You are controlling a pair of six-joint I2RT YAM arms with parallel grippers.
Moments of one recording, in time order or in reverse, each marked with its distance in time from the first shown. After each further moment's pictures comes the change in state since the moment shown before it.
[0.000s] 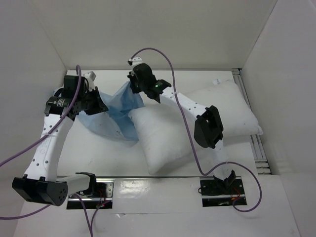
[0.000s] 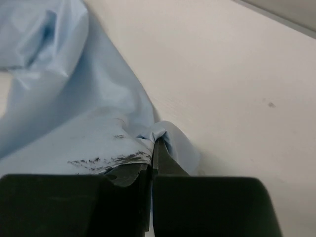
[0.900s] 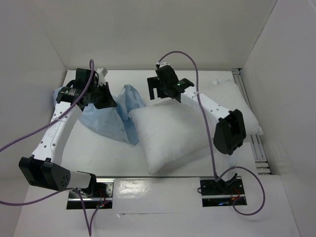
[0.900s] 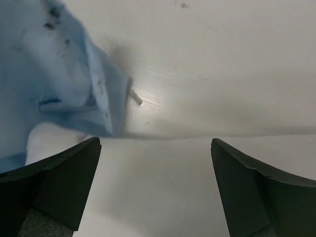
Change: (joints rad) left arm -0.061 0.152 0.050 0.076 0.086 0.019; right arm -0.137 -0.216 -0.248 -0.234 0.070 0.164
